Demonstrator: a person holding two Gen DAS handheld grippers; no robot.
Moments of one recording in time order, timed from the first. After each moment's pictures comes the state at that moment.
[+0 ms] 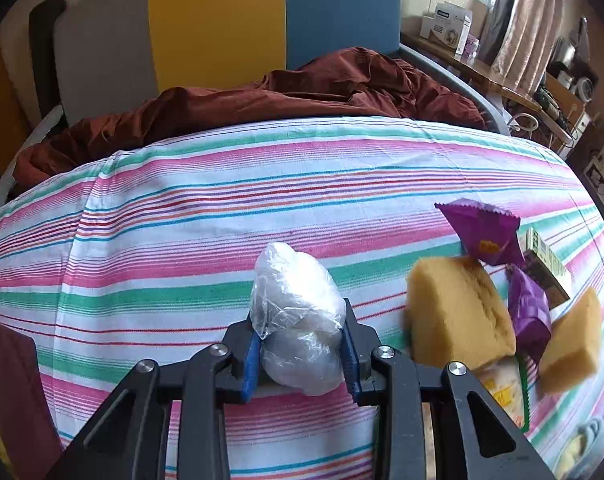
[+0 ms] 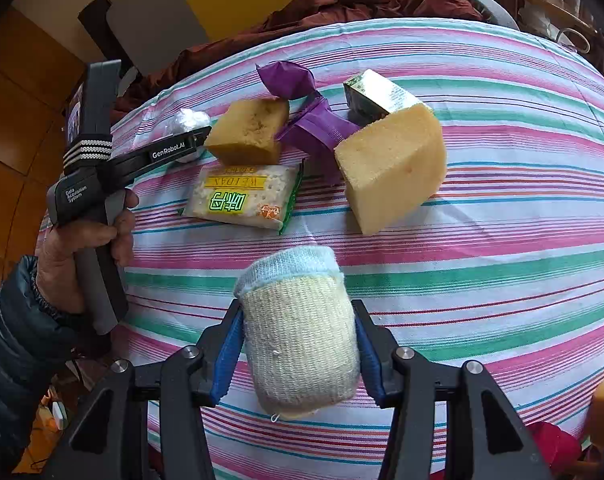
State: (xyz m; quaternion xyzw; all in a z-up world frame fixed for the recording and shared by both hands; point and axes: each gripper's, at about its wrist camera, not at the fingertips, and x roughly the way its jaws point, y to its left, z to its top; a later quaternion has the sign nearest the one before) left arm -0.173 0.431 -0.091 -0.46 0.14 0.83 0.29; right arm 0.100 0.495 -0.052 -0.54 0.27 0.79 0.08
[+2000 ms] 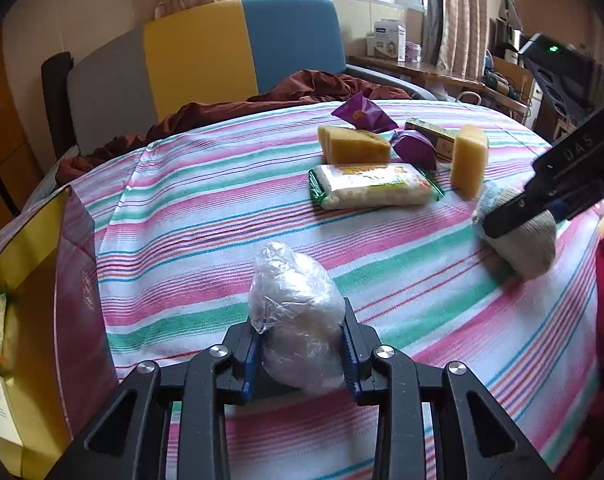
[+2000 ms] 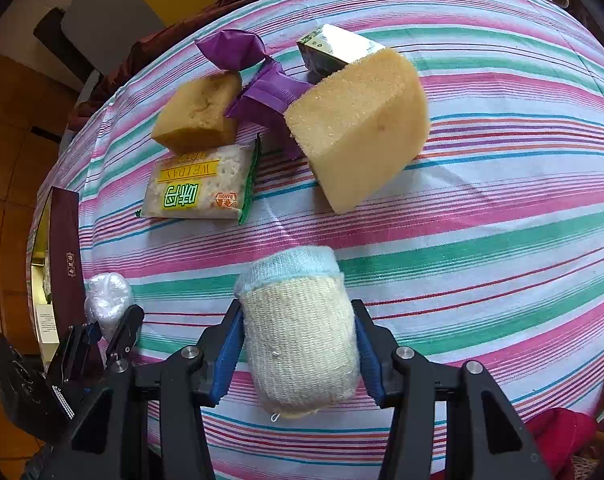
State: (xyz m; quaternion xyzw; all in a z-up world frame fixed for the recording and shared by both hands) left arm 0.002 0.332 -0.092 -0.36 0.18 0.85 0.34; right arm 0.083 0.511 -0.089 -0.58 0.32 0.74 0.12
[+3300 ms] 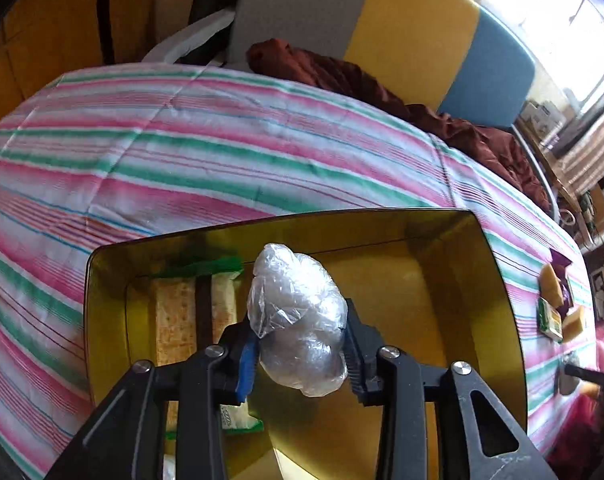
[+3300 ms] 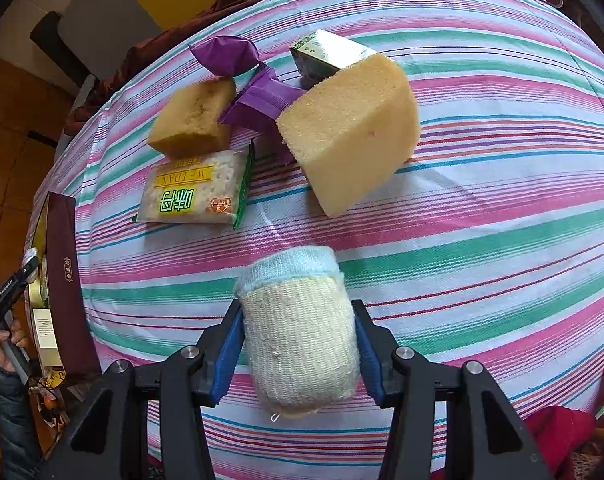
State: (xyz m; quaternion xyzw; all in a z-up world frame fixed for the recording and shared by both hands) left arm -0.243 0.069 -0.063 -0.54 -0.02 0.82 0.18; right arm 0.089 0.515 -0.081 -0.58 0.32 0.74 0.13
